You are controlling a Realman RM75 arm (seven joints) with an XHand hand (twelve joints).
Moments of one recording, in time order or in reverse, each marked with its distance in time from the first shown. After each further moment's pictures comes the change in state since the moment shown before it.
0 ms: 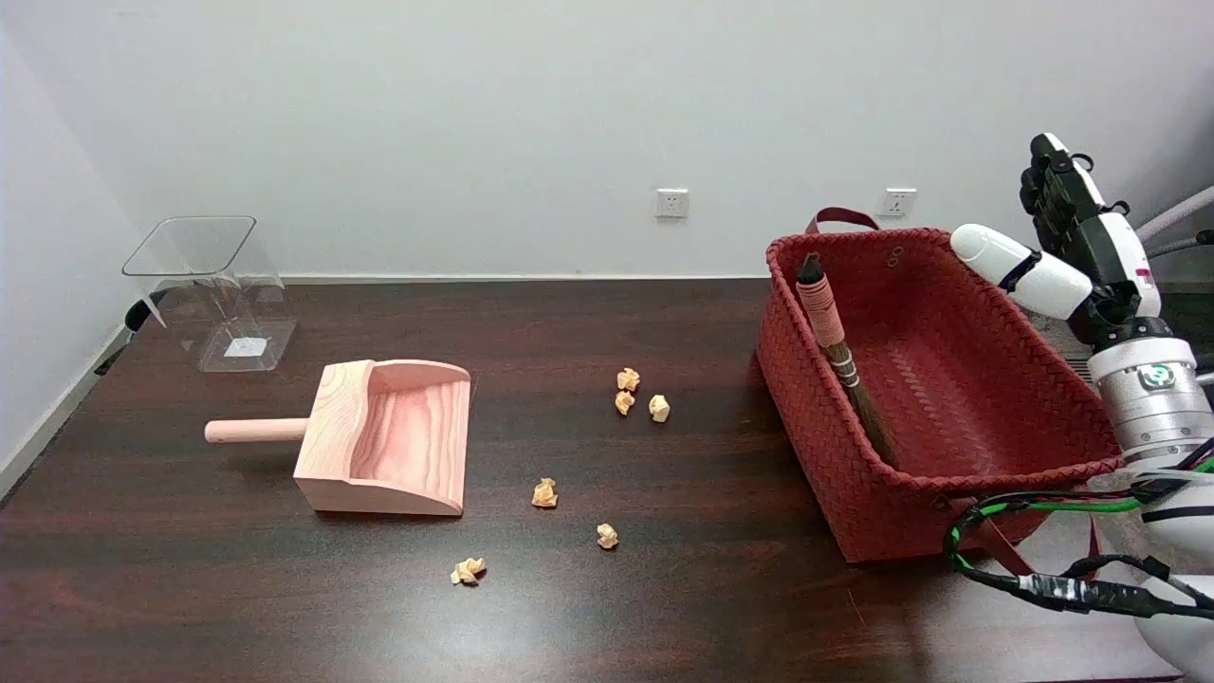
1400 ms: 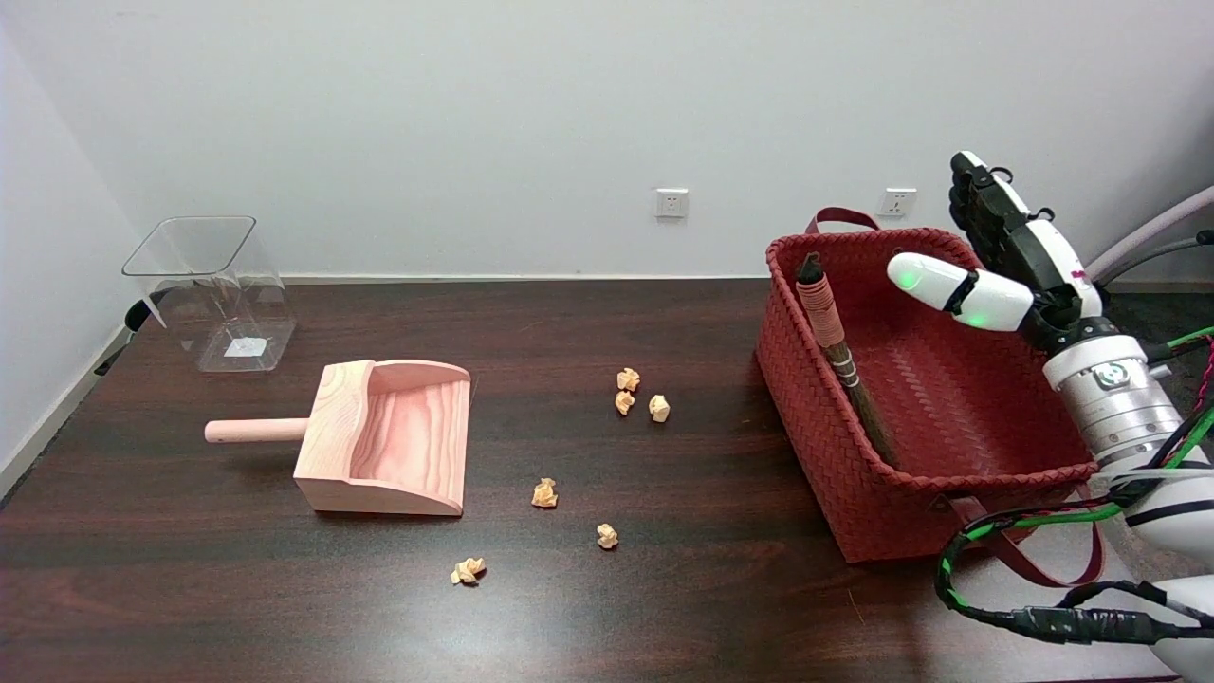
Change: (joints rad) arm -0.049 -0.002 -0.004 0.143 -0.086 -0.160 0.024
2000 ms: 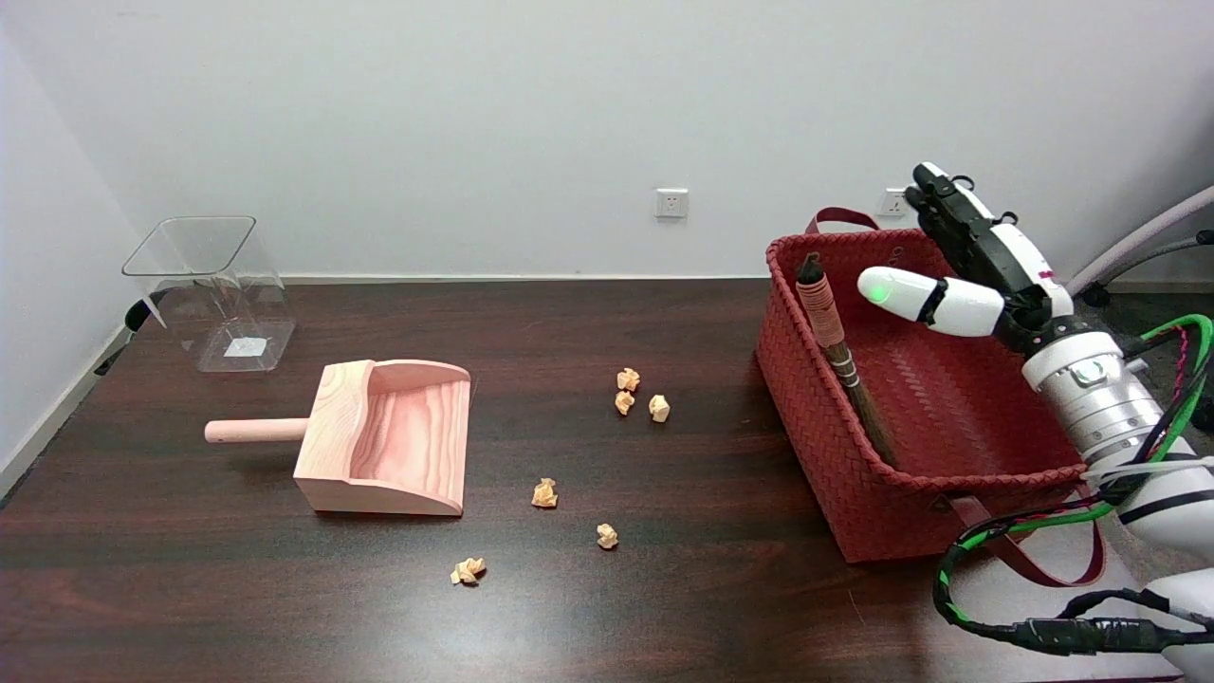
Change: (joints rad) arm -0.017 0.013 -0.001 0.069 -0.033 -0.099 -0.002
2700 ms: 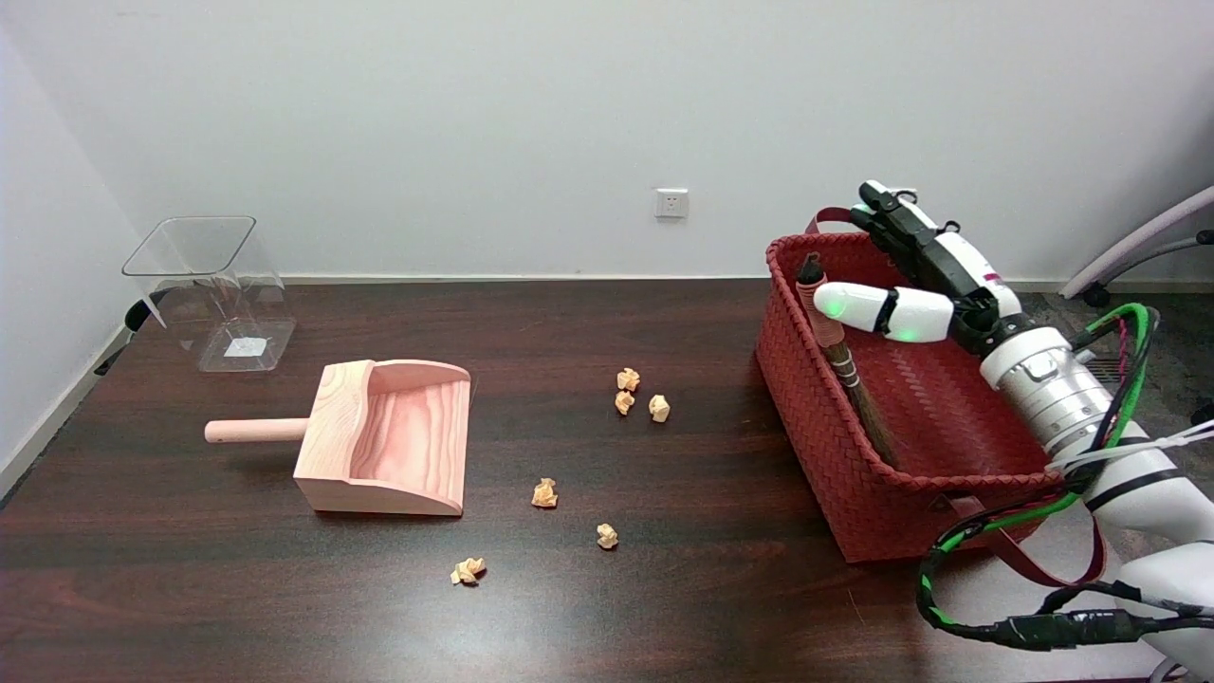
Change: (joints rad) arm 0.054 0.040 -0.065 0.009 -0.033 -0.103 0.002
